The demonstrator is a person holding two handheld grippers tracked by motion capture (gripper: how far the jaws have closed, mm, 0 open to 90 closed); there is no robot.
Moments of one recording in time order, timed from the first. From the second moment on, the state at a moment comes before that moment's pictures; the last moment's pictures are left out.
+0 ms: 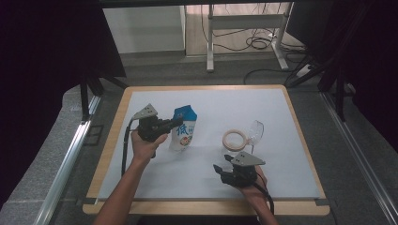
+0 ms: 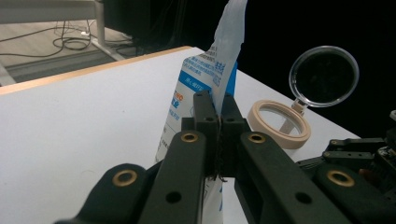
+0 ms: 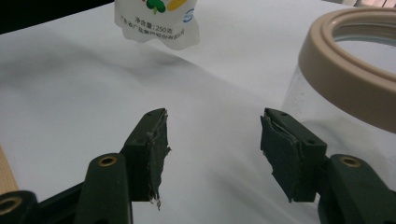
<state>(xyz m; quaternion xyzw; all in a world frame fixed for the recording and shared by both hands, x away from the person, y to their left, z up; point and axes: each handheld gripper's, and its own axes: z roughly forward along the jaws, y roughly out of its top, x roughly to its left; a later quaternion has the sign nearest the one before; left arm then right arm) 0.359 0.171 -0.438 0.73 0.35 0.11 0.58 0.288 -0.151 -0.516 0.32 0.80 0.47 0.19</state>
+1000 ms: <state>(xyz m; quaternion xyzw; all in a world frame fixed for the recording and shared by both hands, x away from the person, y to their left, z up) 0.341 0.161 -0.433 0.72 0.33 0.10 0.60 0.297 -0.125 -0.526 0.31 0.81 0.46 0.19</state>
